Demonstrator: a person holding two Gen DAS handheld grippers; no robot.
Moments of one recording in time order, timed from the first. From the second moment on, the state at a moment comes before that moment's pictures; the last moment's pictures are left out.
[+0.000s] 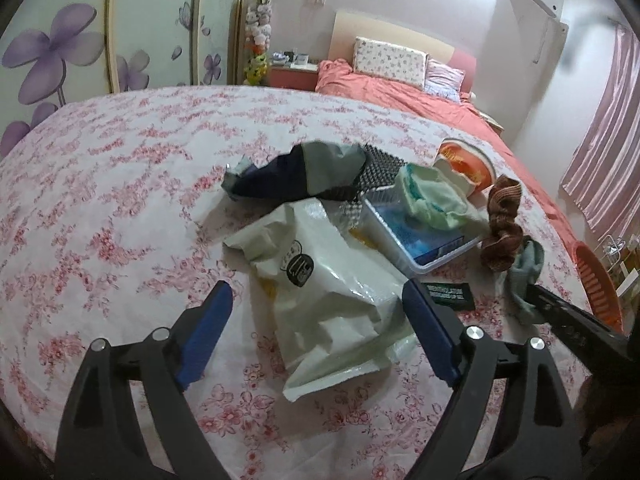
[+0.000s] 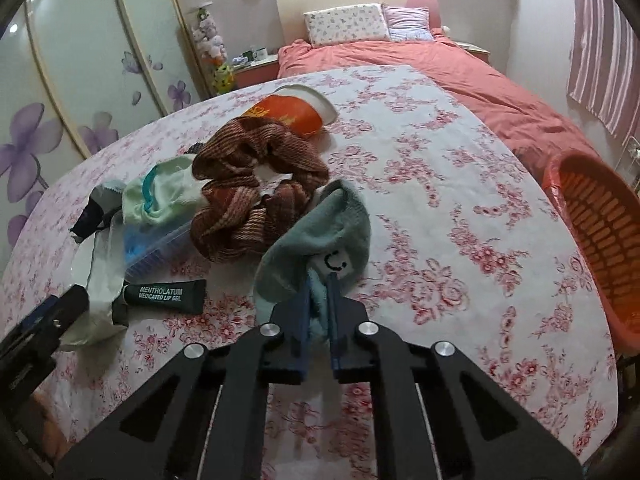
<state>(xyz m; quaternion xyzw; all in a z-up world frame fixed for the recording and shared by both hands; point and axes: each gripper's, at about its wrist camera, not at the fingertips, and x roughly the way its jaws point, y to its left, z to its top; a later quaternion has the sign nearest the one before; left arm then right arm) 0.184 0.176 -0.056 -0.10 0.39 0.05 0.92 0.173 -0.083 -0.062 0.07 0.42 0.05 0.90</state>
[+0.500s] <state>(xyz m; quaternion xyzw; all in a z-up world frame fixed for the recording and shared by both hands) 0.192 0.178 -0.067 -0.13 0.41 0.03 0.90 0.168 -0.098 -0.060 0.07 0.41 0.04 0.91</state>
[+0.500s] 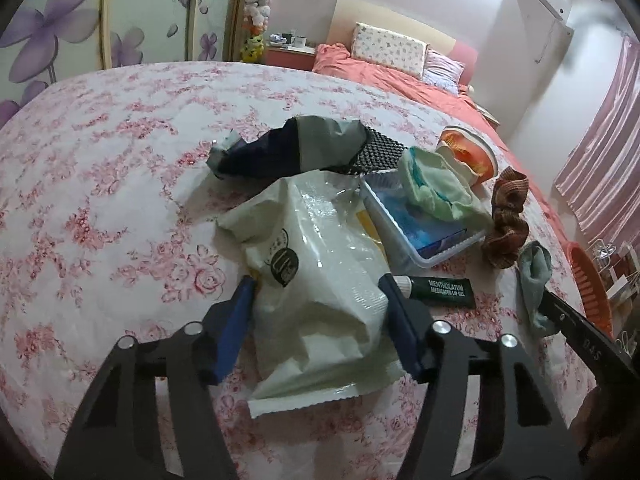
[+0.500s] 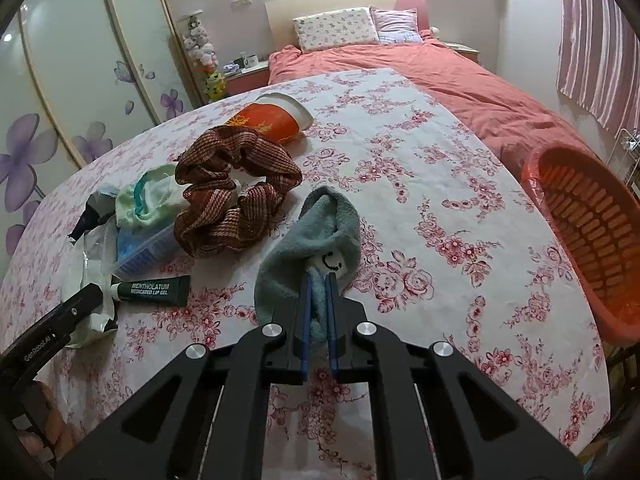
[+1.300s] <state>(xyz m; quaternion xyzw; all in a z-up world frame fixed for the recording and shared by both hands) 0.148 0.176 -0.016 -0.14 0.33 0.01 0.93 0.134 -0.128 -0.025 0.08 0.36 0.02 0.93</state>
